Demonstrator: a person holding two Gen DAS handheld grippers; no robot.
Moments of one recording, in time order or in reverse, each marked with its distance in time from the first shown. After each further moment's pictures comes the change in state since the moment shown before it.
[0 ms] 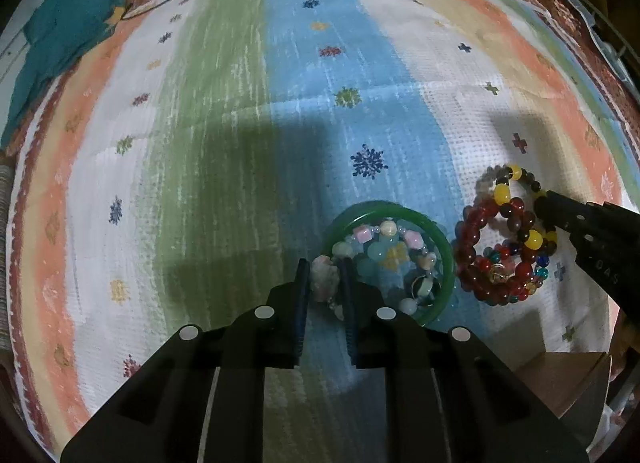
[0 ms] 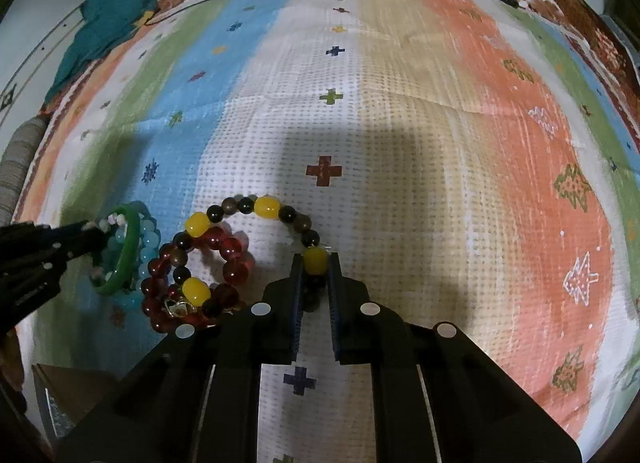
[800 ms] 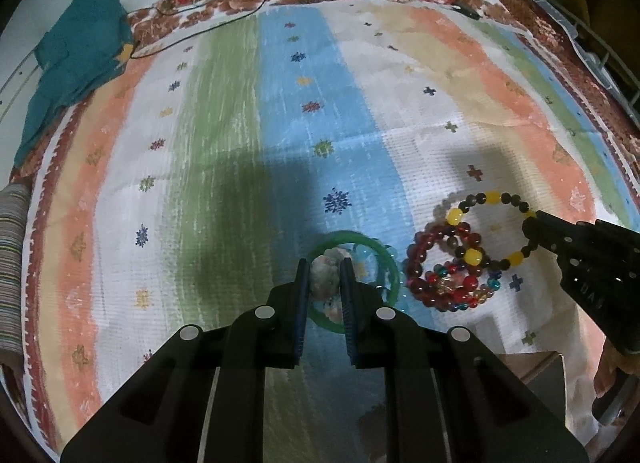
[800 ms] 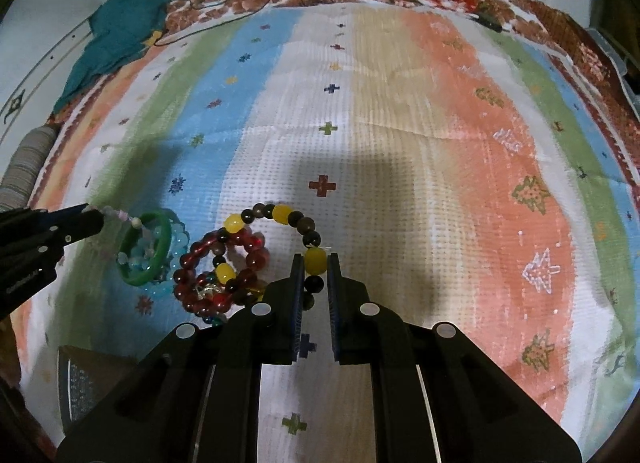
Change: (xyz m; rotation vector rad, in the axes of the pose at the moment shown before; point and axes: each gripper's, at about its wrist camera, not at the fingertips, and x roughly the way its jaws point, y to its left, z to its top) left arm -0.051 -0.021 0.000 0.017 -0.113 0.008; right arm -0.048 0.003 -0.011 -0.001 -0.083 -0.022
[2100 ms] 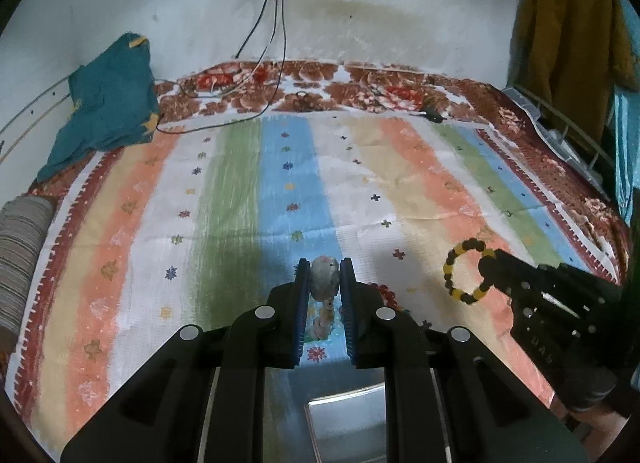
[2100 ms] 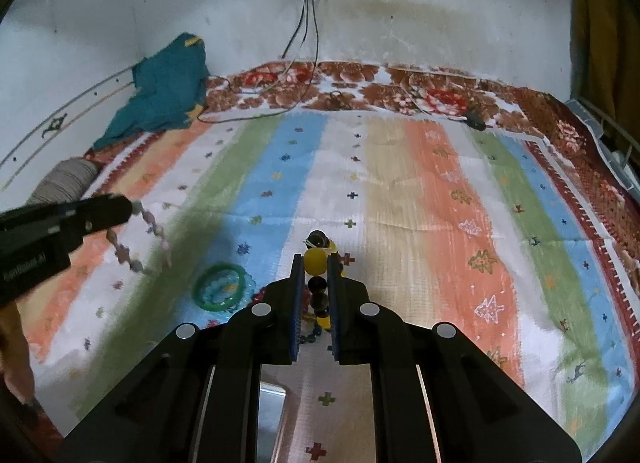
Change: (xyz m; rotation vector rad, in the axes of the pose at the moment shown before) left arm -0.124 -0.020 -0.027 -0.072 -0.353 -0.058; right arm -0.120 0.029 -0.020 -0.065 -0.331 0.012
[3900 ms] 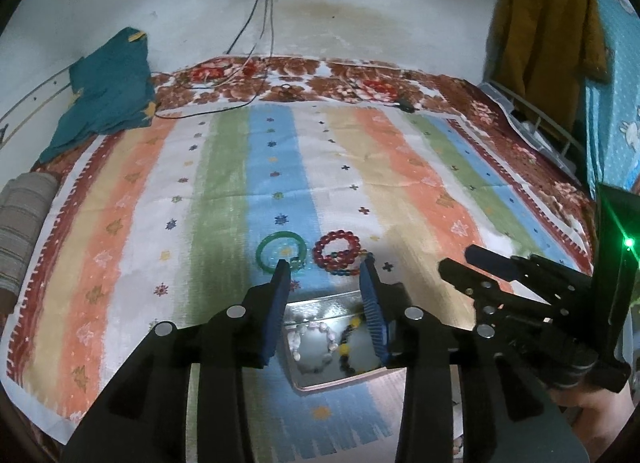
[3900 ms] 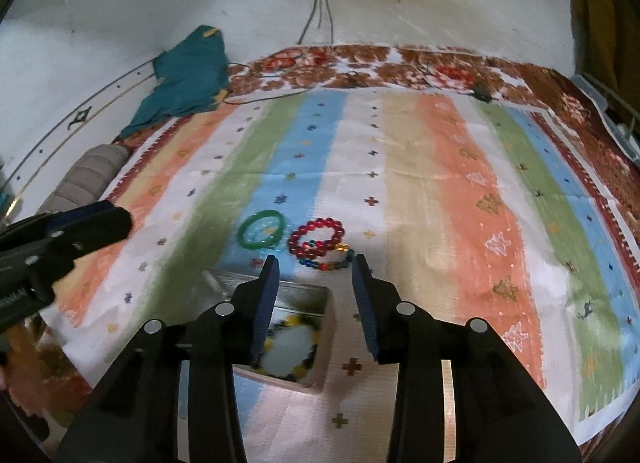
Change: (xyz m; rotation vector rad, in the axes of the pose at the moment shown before) left arm -0.066 -0.006 -0.058 -0.018 0.010 -0.063; right arm -0.052 0.012 -0.051 0.040 0.066 0.067
